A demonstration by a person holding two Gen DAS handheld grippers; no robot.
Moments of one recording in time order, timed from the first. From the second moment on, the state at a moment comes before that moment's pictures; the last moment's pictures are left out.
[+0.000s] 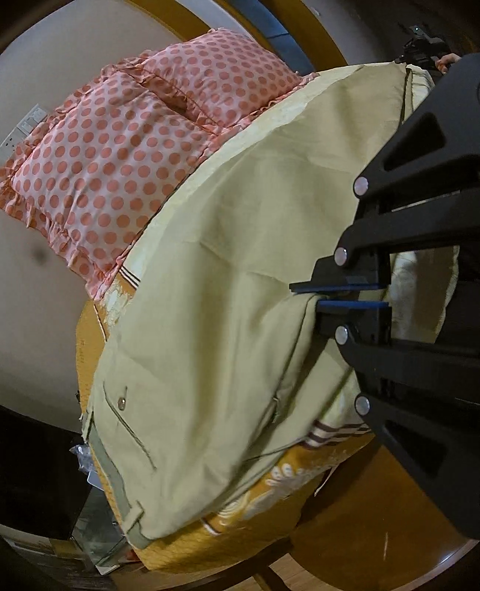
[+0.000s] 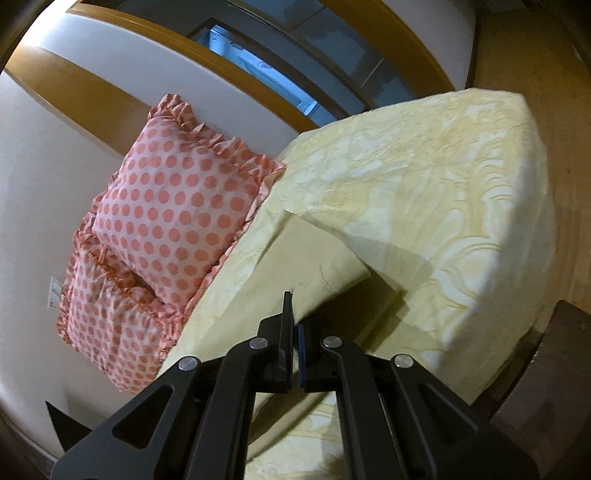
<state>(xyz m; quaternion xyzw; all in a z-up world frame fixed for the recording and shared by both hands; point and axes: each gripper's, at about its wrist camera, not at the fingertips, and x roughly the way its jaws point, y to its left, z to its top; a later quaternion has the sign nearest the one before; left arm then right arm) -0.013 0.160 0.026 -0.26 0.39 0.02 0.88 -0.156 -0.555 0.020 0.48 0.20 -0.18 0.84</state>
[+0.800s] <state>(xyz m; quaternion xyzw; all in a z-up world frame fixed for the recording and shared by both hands) -0.034 0.177 0.040 -0.22 0.30 0.08 0.92 -0.147 -0.524 0.020 0.36 0.20 -0.20 0.89</state>
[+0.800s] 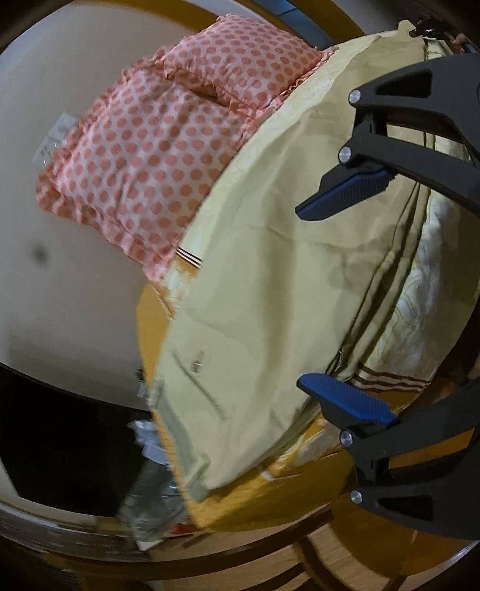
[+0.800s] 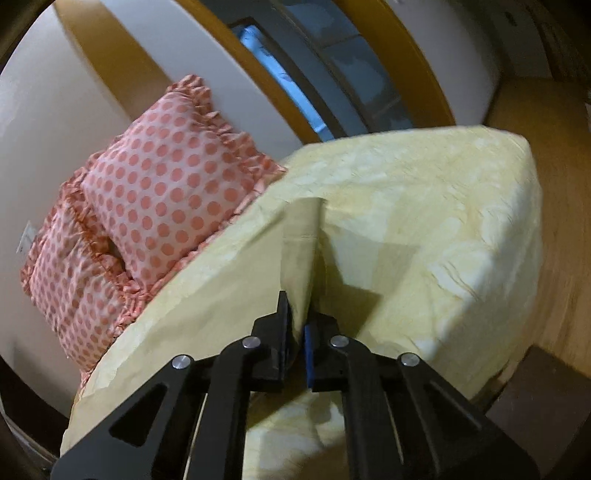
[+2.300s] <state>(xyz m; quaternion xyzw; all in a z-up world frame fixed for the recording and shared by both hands) -0.025 0.272 0.019 -0.33 0.26 0.16 0.89 -0.026 -0.120 0.058 0.09 0.38 0.32 0.86</state>
